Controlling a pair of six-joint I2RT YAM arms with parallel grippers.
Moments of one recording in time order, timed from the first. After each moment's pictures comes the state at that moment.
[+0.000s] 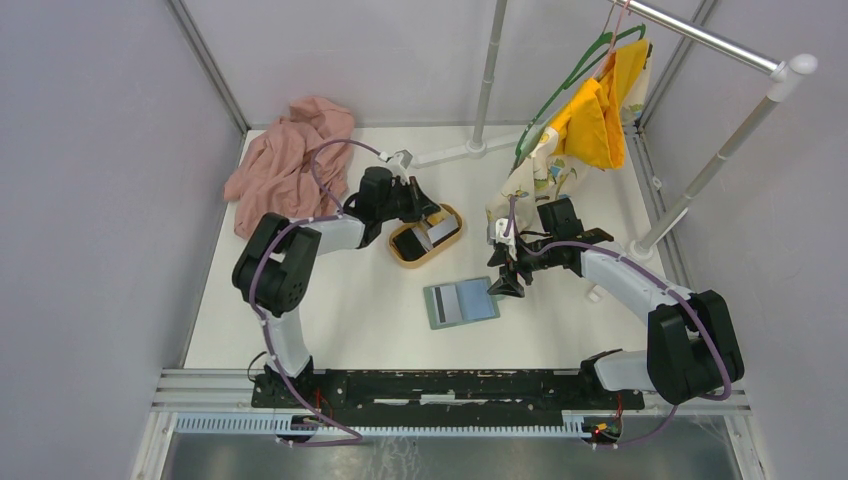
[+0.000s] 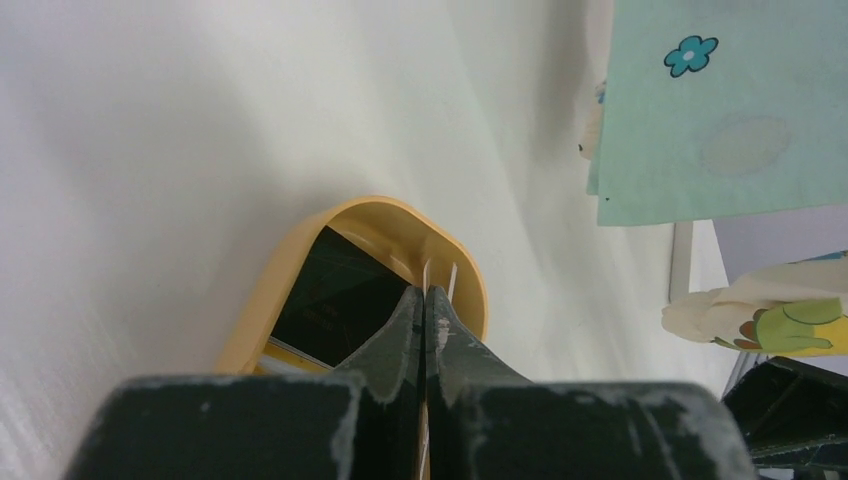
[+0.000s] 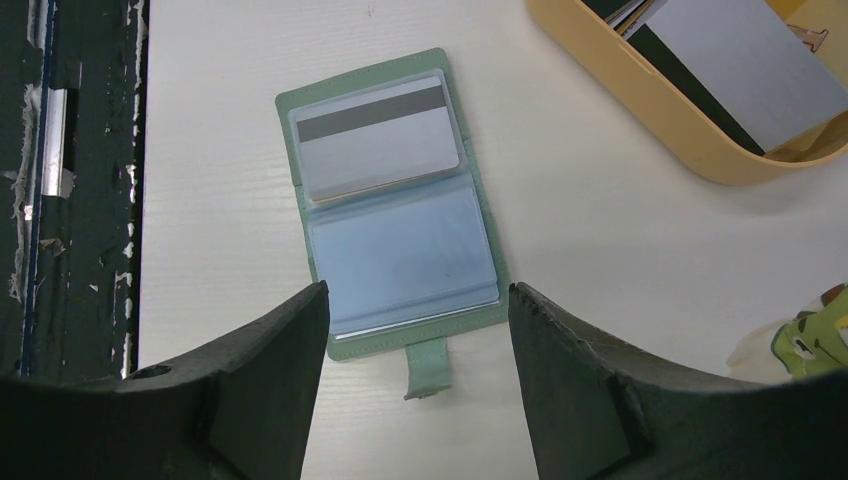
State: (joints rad) left arm -0.44 1.89 1.02 0.44 0.41 -0.58; right arm 0.33 1.34 0.77 -0.46 -0.93 -0.87
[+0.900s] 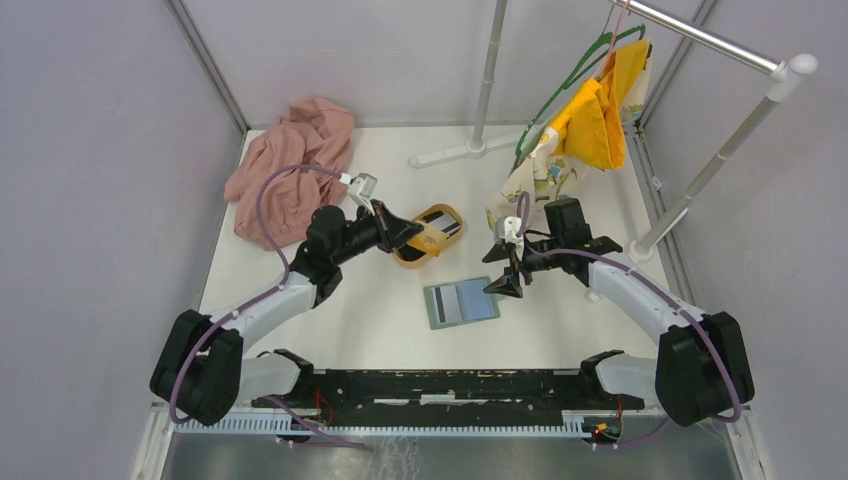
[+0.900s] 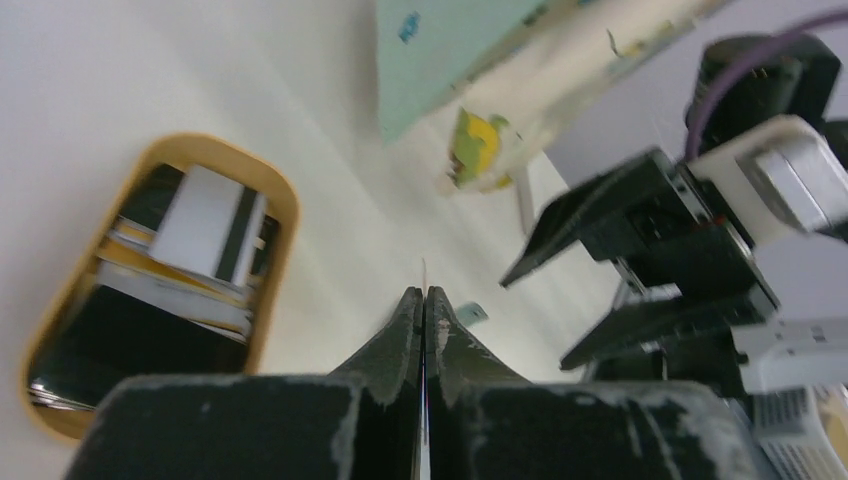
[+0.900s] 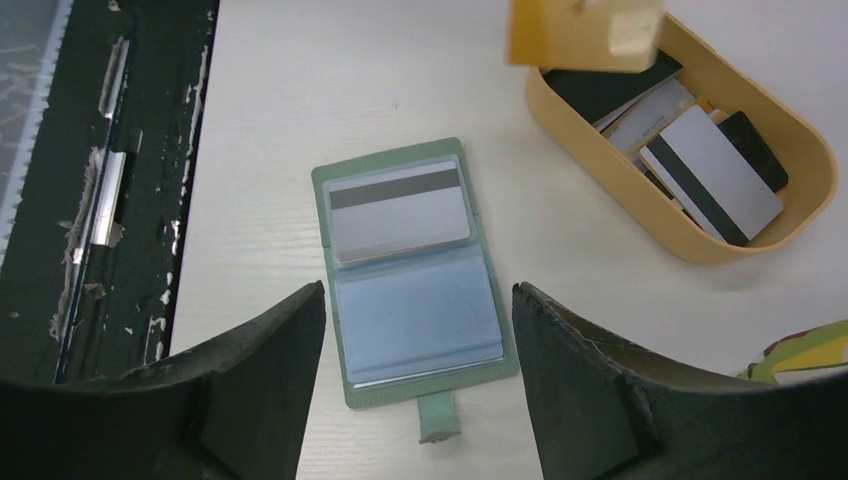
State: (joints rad) left arm -0.45 1.25 0.61 0.52 0.45 -0.59; right arm 0.33 1.26 0.74 -0.38 -1.04 -0.82
